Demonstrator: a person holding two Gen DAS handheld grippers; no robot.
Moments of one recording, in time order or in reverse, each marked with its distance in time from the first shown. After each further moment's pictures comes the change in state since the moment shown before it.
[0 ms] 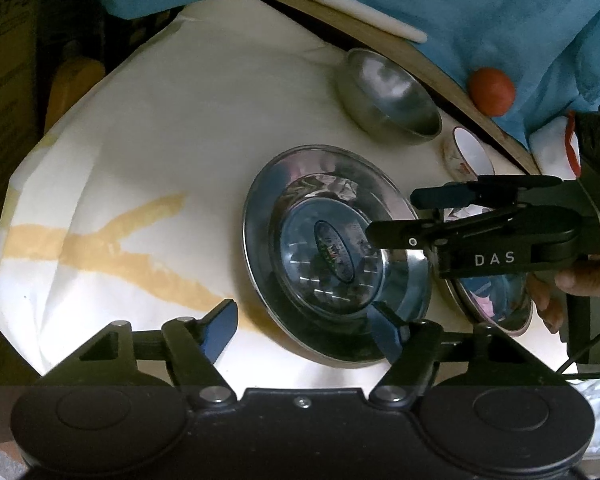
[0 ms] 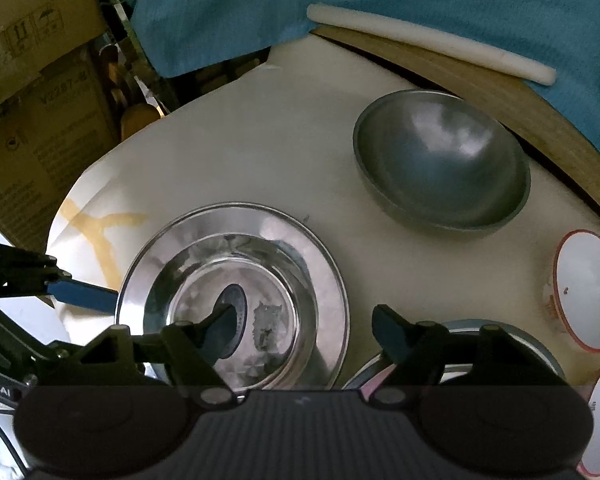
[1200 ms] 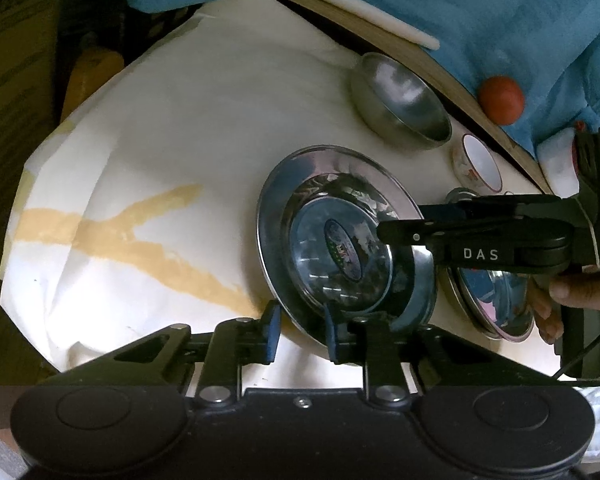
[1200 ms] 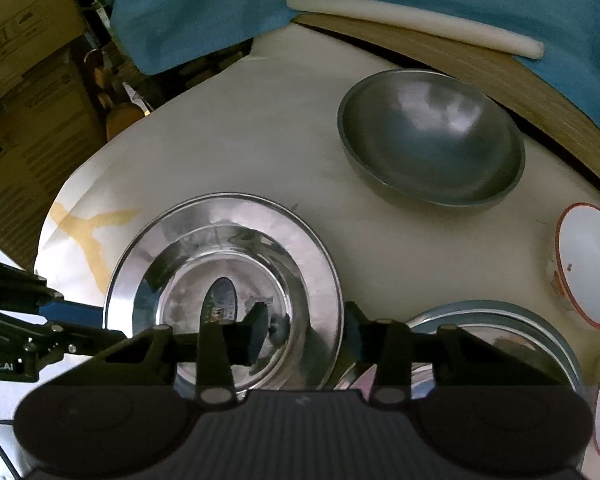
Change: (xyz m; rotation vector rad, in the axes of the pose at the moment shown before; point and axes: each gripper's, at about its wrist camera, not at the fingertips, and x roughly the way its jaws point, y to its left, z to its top) left arm -0.004 0.007 -0.001 -0.038 0.000 0.018; right arm 0.007 -0.003 -0.006 0.065 0.005 -0.010
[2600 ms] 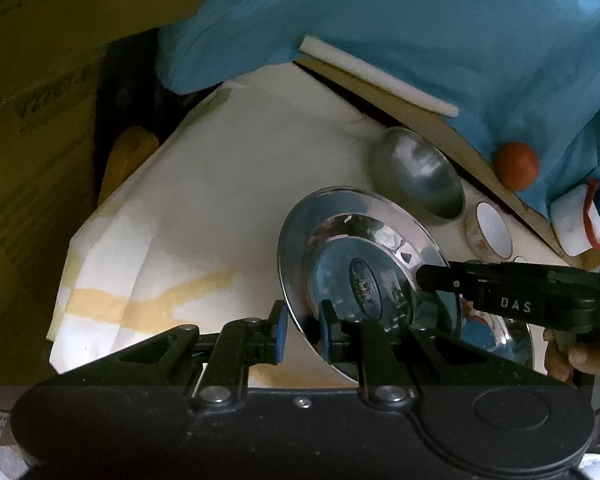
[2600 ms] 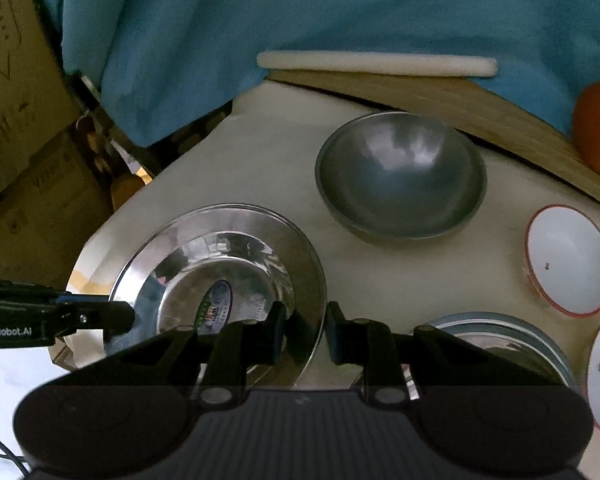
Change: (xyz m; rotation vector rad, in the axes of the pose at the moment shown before) left arm -0.030 0.002 0.019 -0.039 -0.165 0.066; right arm -0.037 -0.018 0.006 0.136 -0.112 0.031
